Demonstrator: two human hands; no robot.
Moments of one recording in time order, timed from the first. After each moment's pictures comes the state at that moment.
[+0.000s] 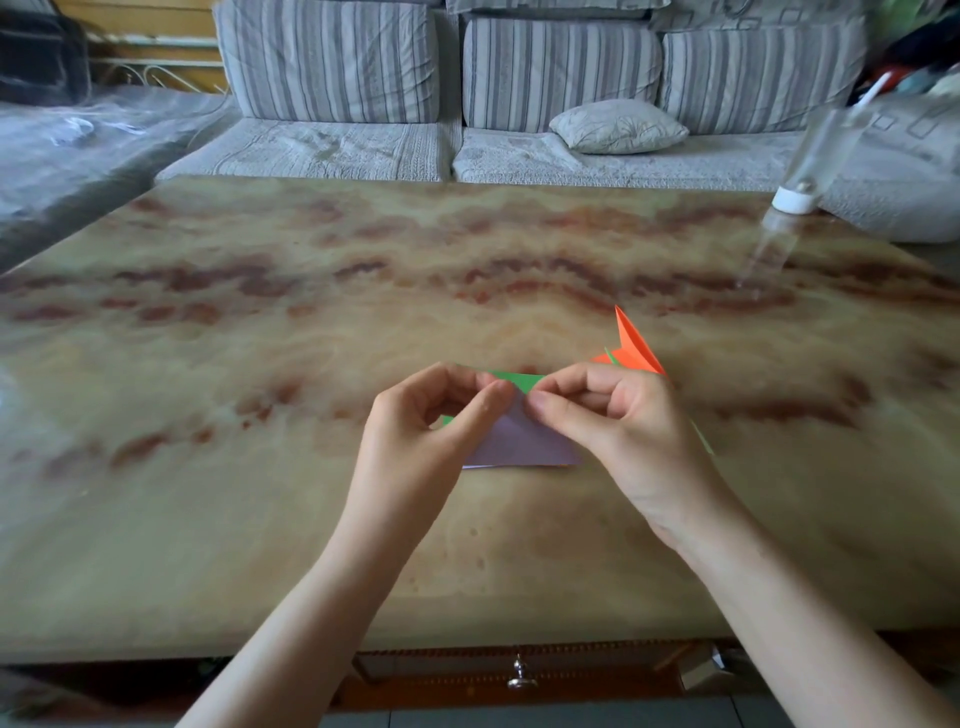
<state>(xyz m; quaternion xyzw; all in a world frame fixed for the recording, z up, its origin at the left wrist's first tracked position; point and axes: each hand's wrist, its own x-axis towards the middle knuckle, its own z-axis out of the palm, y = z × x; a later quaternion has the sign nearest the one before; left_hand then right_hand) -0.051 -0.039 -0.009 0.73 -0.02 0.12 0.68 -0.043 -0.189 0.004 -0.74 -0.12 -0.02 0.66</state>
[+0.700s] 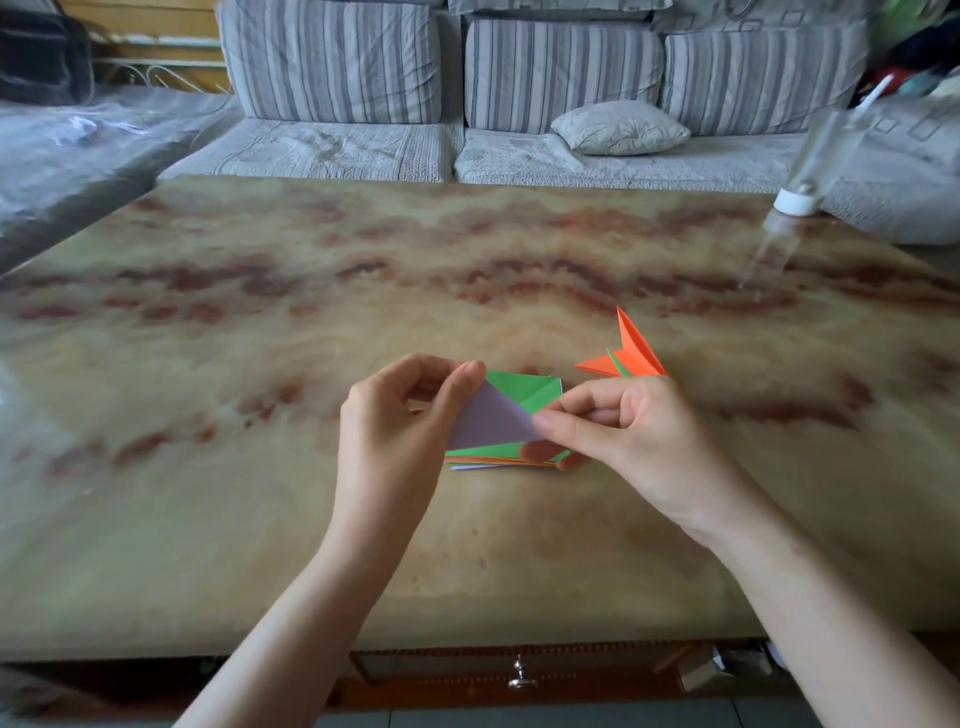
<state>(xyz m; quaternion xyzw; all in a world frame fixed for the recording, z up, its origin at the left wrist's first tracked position) -0.043 -0.029 -0.012 0.77 0.02 0.23 0.60 -0.042 -0.202 0.005 -0.77 -0.12 0.05 0.62</state>
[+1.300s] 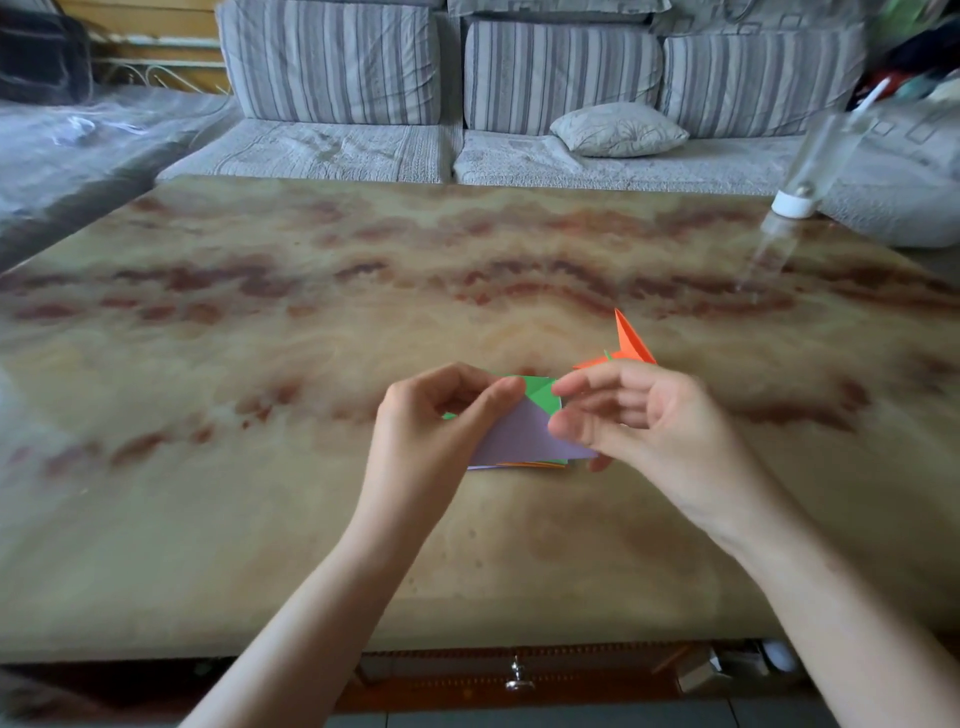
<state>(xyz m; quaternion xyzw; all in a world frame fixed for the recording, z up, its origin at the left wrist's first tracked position) -0.042 -0.044 -0.014 0.76 -0.03 0.15 0.64 -0.047 -0.210 0.012 -0.78 -0.10 0.01 0.62</state>
